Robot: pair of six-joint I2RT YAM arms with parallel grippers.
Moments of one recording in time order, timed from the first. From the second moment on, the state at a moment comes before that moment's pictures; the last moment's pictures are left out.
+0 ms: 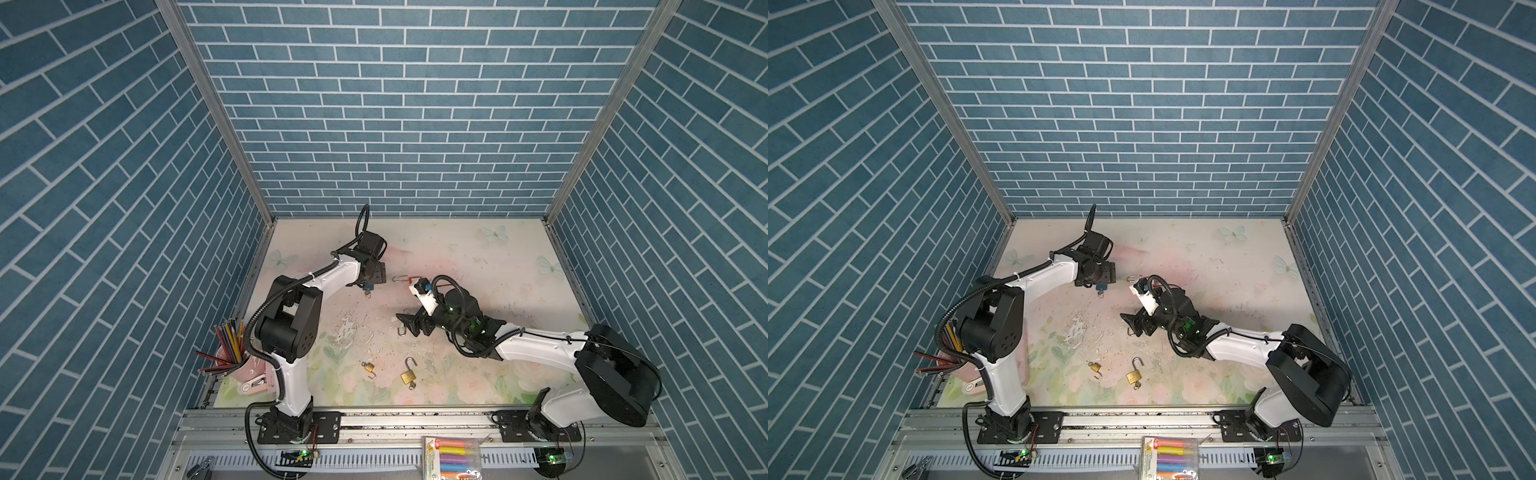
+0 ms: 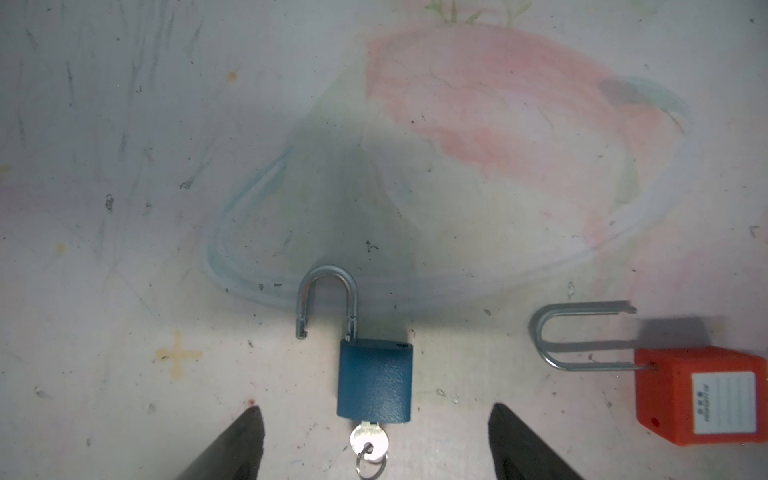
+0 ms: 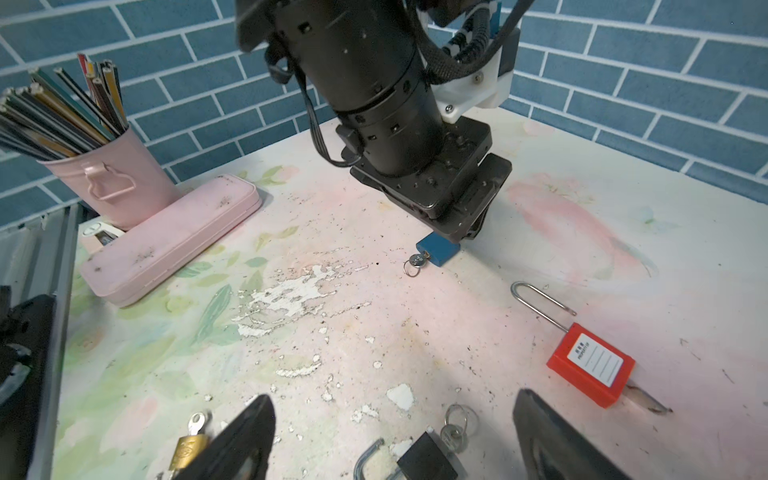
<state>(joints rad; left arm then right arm) -0.41 1.91 1.36 -0.57 -0.18 -0.48 0.92 1.47 0.64 0.47 -0.13 0.01</state>
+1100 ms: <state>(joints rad) -0.41 2.04 1.39 -0.55 -0.16 -0.41 0.98 1.52 0.63 0.52 0.03 -0.13</state>
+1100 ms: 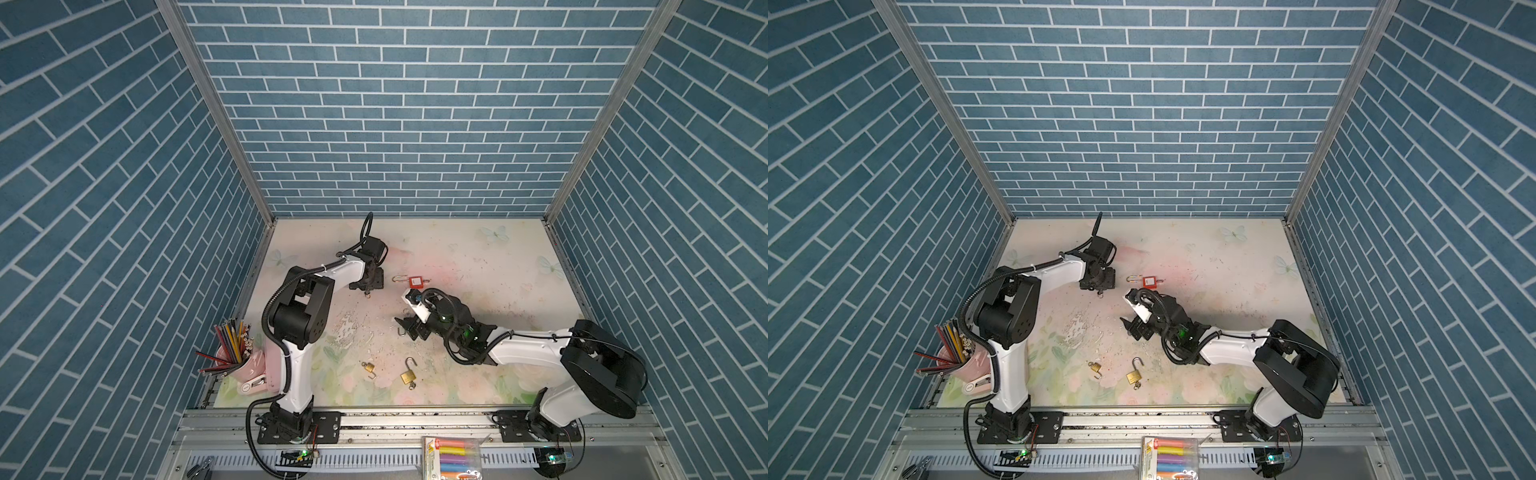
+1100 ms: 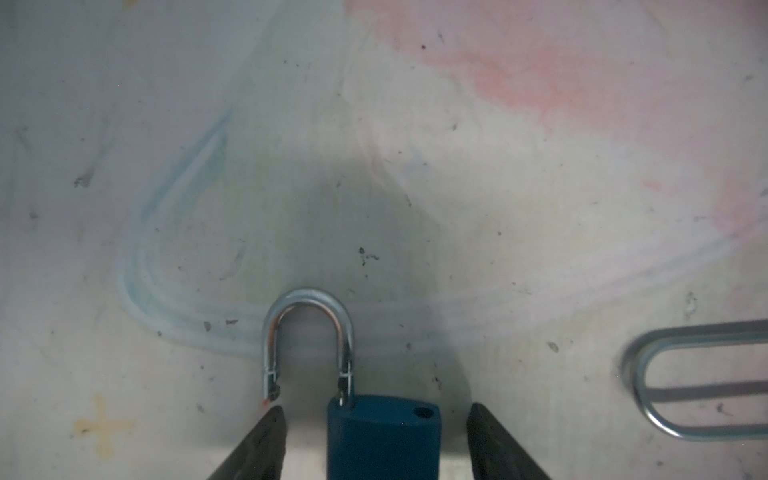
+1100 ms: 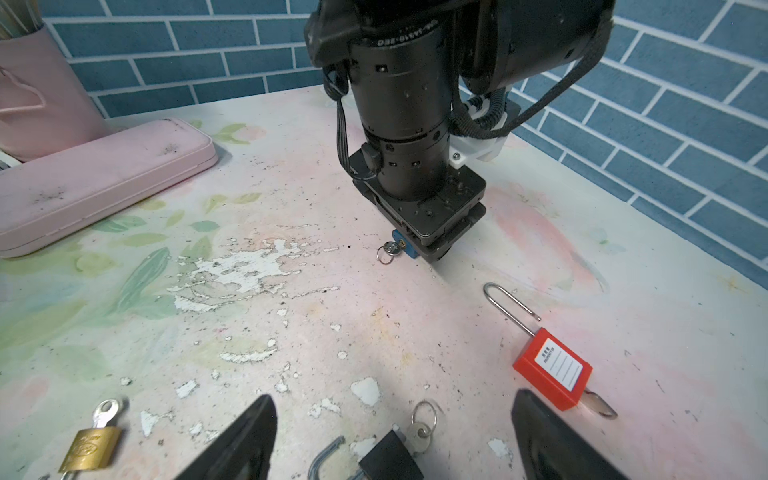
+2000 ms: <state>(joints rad) -0.43 2.03 1.38 -0.53 -0.17 -0.40 0.97 1.52 0.67 0.51 0.15 -0.11</state>
